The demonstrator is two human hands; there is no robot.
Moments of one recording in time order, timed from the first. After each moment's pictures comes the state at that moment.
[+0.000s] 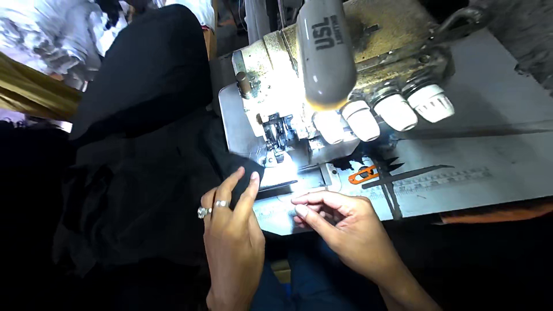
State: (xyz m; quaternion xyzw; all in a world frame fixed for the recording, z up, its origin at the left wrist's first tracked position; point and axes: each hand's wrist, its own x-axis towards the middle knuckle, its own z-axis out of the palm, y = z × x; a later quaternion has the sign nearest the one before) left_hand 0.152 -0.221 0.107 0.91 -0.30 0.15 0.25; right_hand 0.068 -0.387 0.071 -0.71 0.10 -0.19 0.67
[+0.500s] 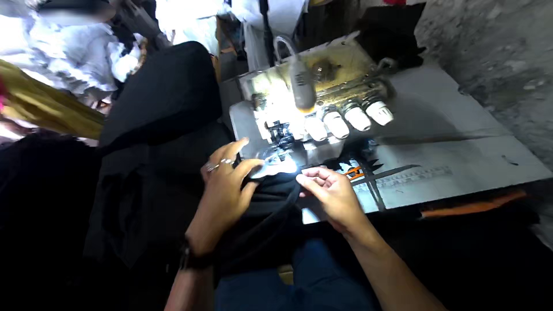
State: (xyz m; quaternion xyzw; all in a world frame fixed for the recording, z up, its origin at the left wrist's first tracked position) left_hand 0.219 -0.197 0.136 0.85 -0.47 0.06 0.23; right_hand 0.088 -0.387 0.080 -0.61 0.24 -0.19 0.73
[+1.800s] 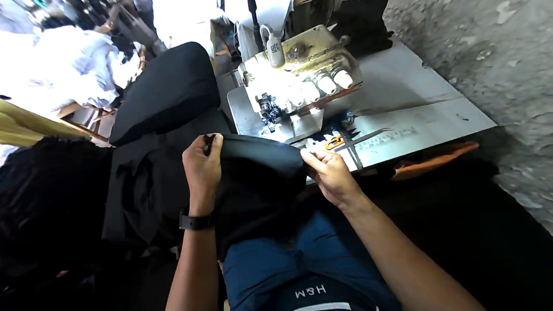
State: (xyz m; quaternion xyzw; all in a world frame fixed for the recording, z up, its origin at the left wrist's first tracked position) left_hand 0.204 -0.169 0.144 0.84 -0.21 0.05 0.50; right_hand 0.043 -0.369 0.076 -0.50 0.24 -0.20 0.81
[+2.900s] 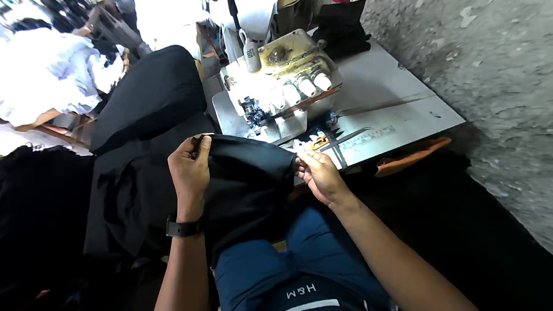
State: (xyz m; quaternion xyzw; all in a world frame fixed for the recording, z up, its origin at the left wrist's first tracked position) left_hand 0.206 -0.179 0.142 0.81 -0.27 0.07 0.52; right_hand 0.039 -0.379 0.076 -0.44 0.26 -0.18 0.84
